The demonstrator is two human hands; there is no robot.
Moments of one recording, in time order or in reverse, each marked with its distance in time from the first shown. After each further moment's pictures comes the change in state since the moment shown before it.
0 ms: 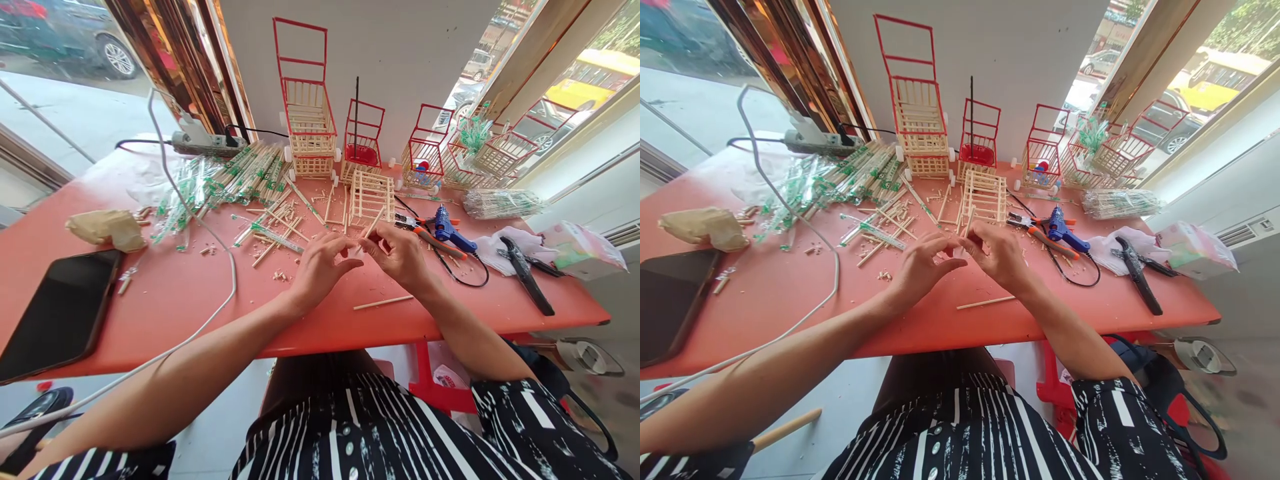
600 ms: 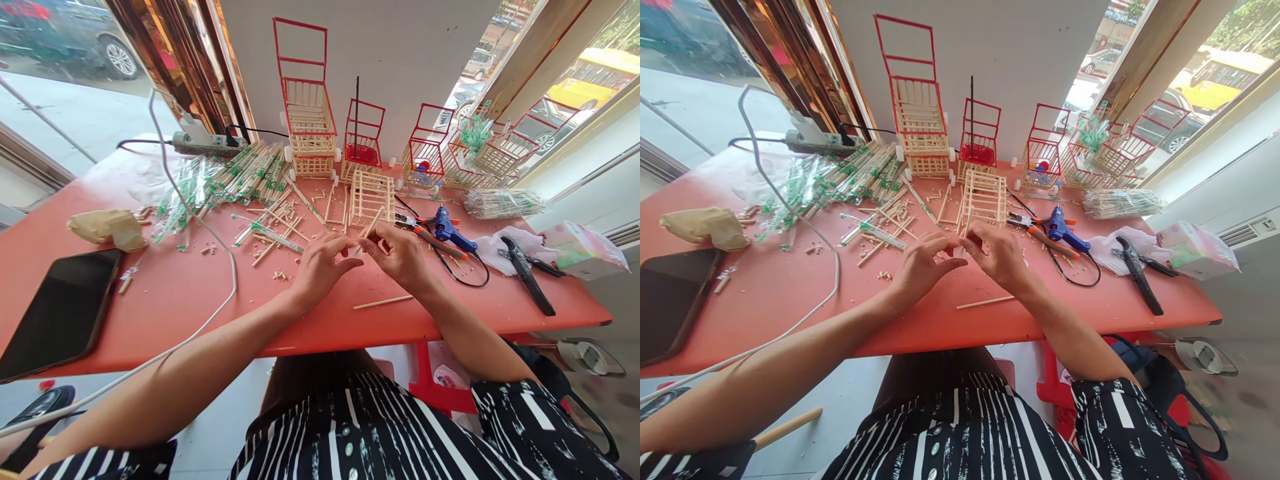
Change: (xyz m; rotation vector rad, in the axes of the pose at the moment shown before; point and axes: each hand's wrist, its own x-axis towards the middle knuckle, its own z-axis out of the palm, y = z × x) left_hand 0.000 -0.002 0.002 0.016 0.008 0.009; right_hand -0.001 0.003 0.001 0.011 -0.010 0.005
